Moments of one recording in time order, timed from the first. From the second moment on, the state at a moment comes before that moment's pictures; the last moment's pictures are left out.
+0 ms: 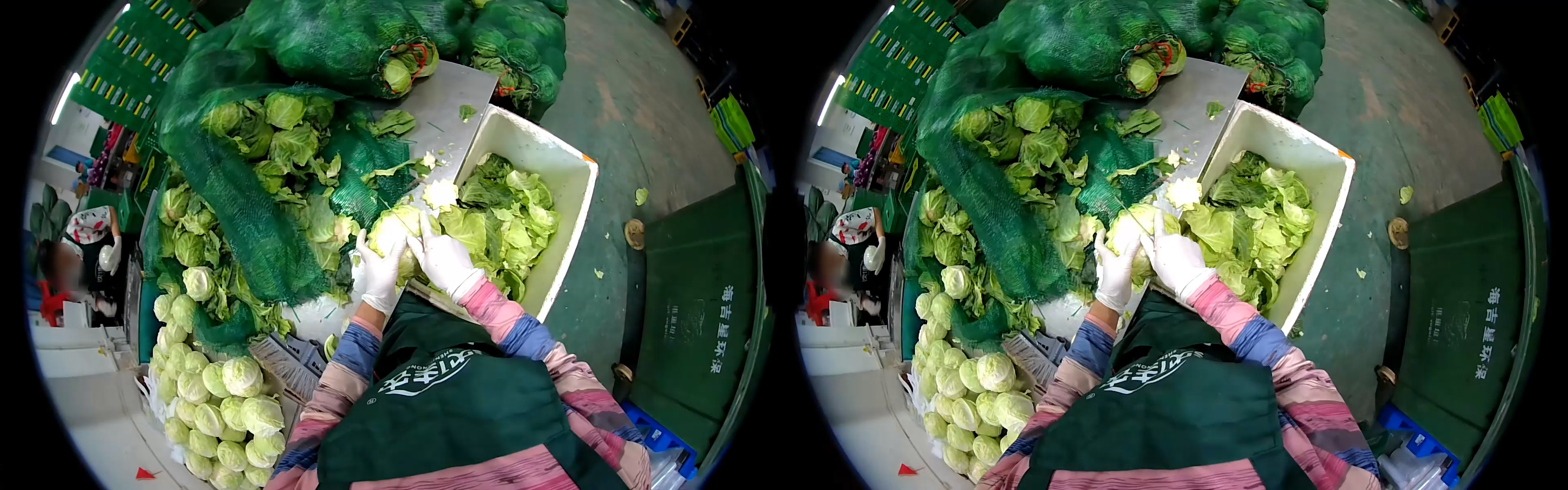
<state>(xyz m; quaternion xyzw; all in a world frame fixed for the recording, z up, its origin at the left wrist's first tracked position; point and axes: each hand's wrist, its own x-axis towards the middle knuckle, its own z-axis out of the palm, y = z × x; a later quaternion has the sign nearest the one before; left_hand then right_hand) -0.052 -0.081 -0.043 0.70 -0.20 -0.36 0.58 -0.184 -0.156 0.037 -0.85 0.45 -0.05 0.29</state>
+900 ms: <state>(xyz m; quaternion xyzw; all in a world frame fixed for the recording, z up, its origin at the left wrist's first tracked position) -0.054 -0.112 -0.003 0.75 -0.36 -0.32 0.45 -0.214 -0.209 0.029 -0.88 0.36 -0.12 0.27</state>
